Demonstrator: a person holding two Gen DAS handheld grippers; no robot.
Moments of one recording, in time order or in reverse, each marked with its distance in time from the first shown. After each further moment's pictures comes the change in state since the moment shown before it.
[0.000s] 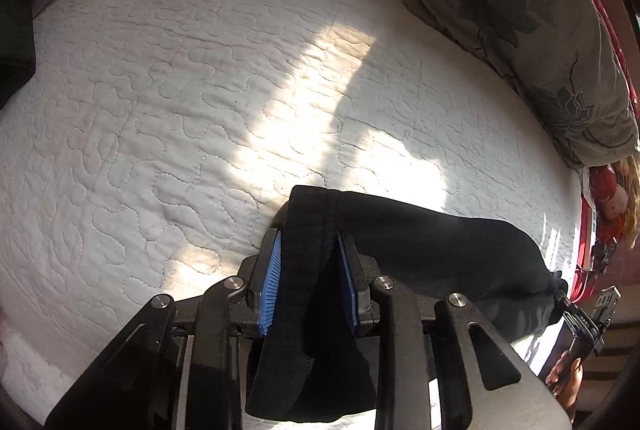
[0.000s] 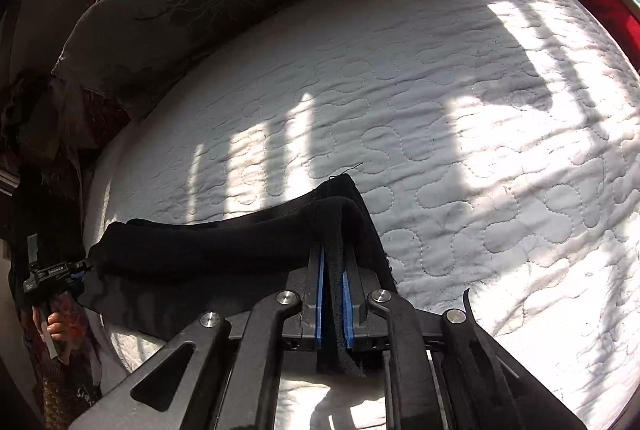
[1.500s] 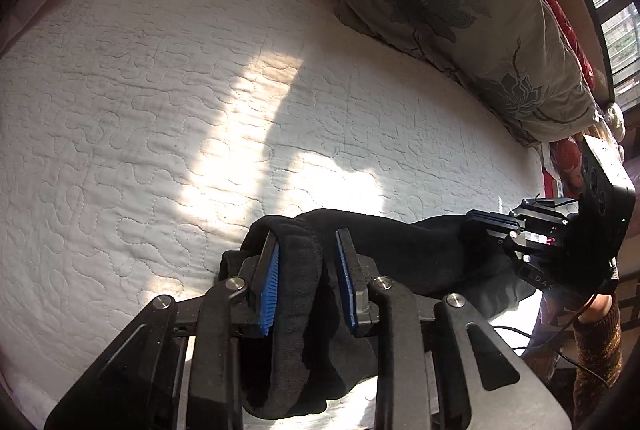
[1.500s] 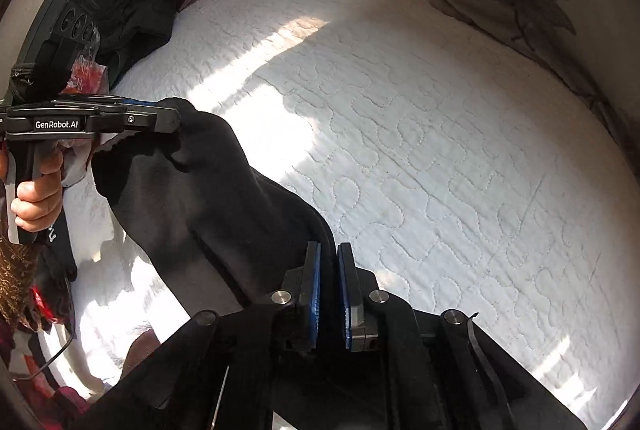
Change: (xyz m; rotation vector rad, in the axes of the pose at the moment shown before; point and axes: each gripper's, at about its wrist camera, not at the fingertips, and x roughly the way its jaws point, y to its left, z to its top) left arm -0.030 -0.019 0.013 0.152 -0.024 -0.090; right arm 0.119 0.348 -0.007 -0.957 0.312 0.089
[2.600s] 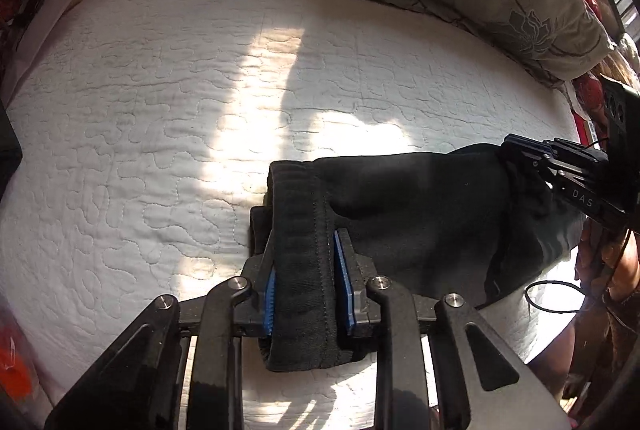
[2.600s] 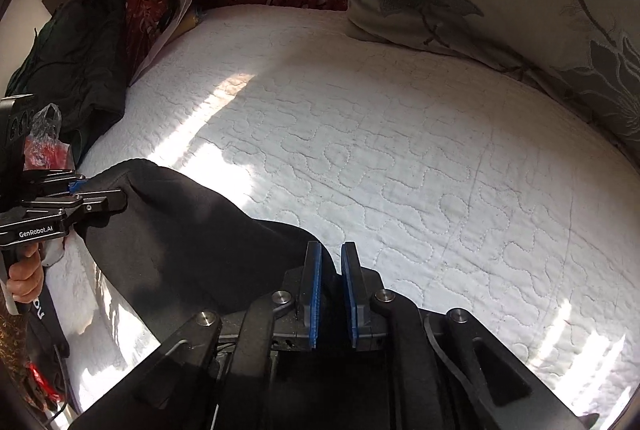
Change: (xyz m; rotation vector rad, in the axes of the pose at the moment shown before) left arm 0.007 0.002 -0.023 0.141 0.059 0.109; right arm -0.002 -0.031 -0.026 0.260 -0.173 -0.097
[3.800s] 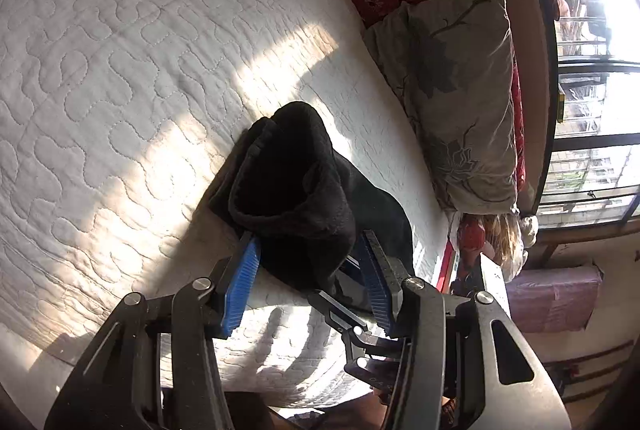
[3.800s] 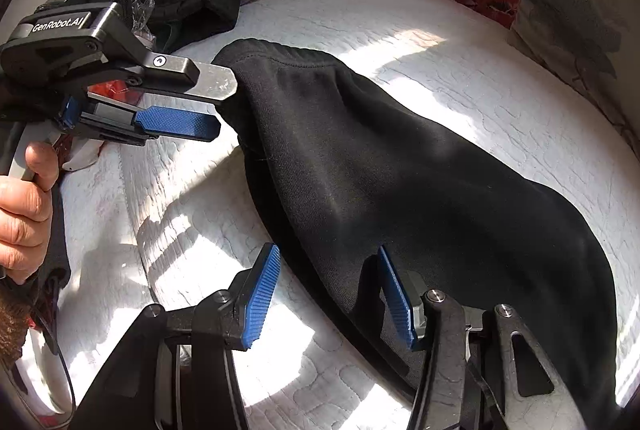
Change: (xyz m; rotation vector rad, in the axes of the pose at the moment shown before) left arm -0.027 0.067 -0.081 -0.611 -0.084 -0.566; right arm 0.017 0.146 -0.062 -0.283 0.056 0.113
